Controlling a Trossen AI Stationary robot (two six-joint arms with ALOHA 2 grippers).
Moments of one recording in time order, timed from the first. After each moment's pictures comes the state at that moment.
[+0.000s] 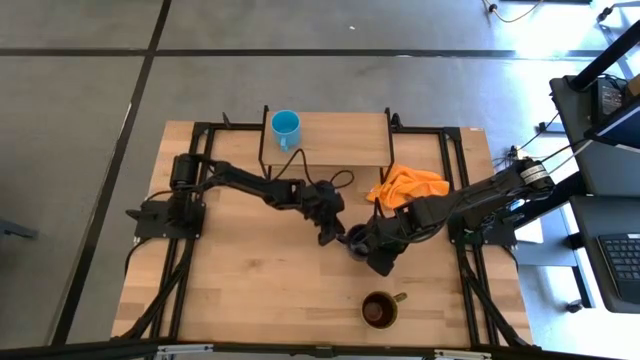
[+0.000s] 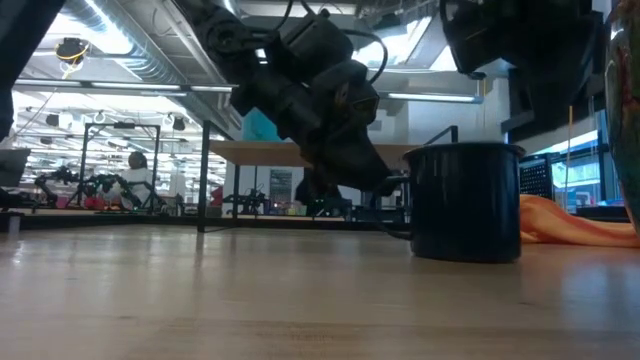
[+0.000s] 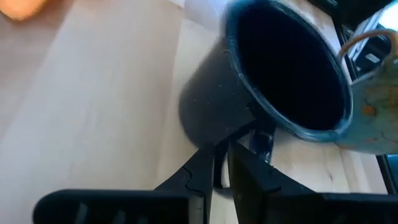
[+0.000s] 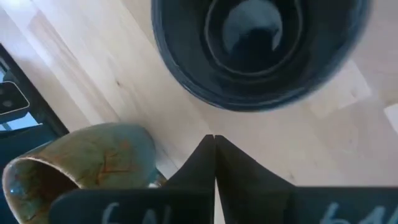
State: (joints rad) left arm 0.06 1.96 1.14 0.12 0.32 -0.36; right arm 0.30 1.51 1.10 -0.85 -0.16 0.97
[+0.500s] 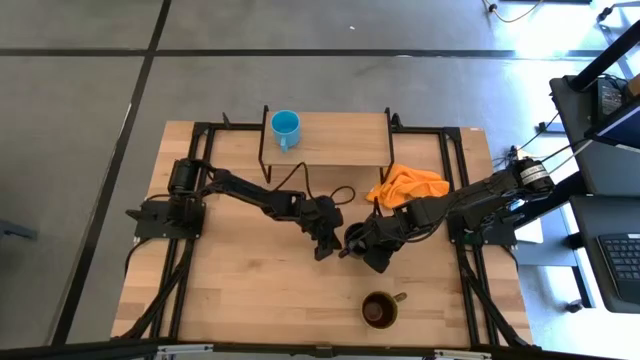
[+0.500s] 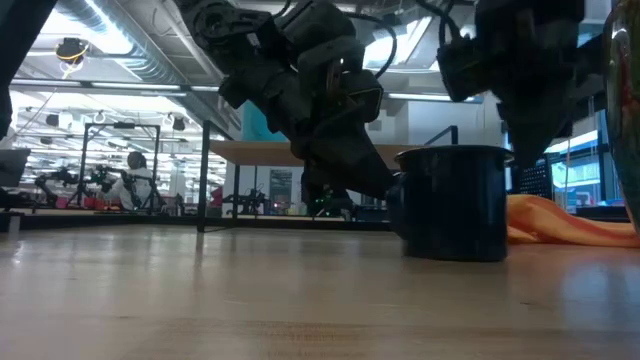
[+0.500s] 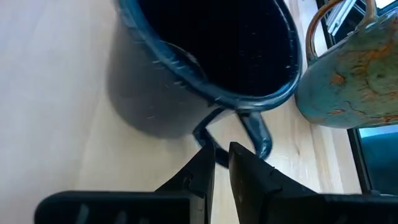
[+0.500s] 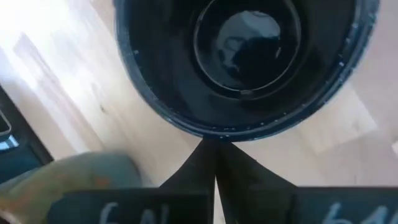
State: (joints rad) left arm -0.04 1.96 1.14 0.09 0.32 -0.43; right arm 0.26 1.51 0.98 -0.68 -0.13 0.94
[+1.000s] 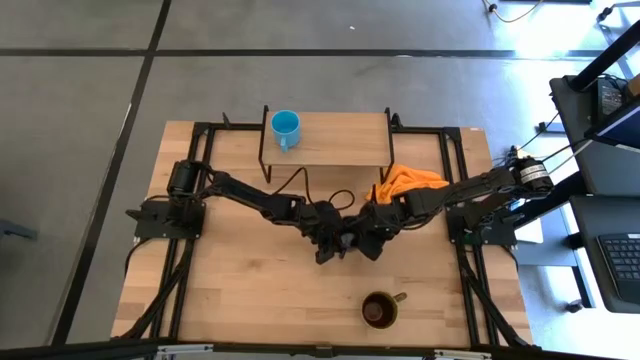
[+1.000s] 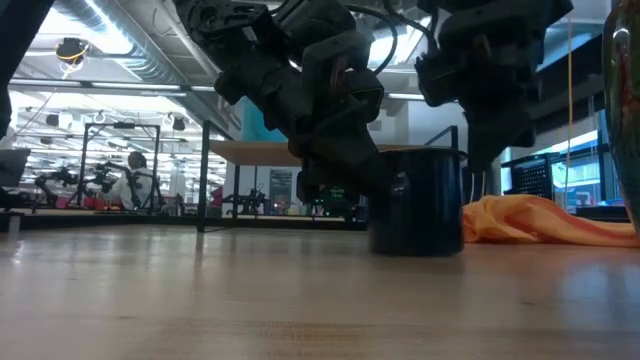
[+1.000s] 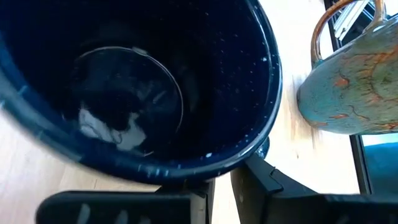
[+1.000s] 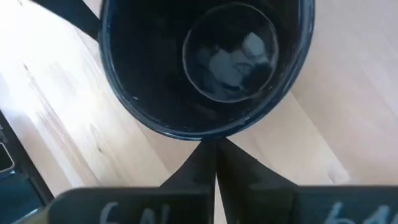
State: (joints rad) left arm -0.06 1.96 1.14 0.10 0.27 -0.50; right arm 0.17 1.51 0.96 -0.60 -0.10 0.85
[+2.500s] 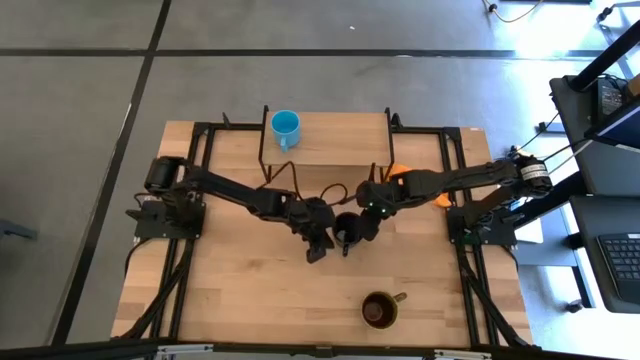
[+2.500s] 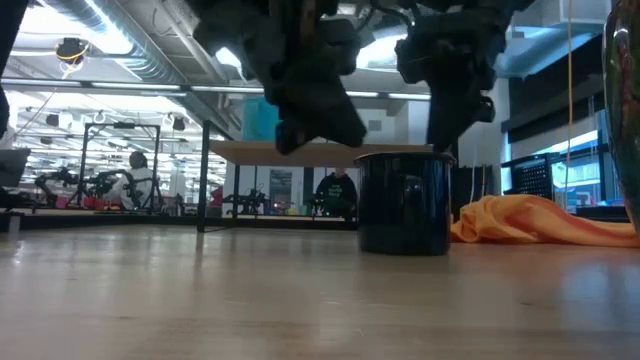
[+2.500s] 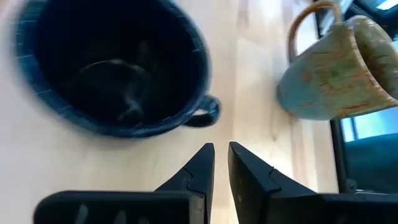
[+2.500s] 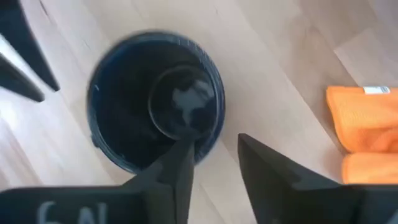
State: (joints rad) left arm -0.09 1.78 1.14 -0.12 0.20 -0.46; right arm 0.04 1.51 1.11 -0.76 0.02 0.65
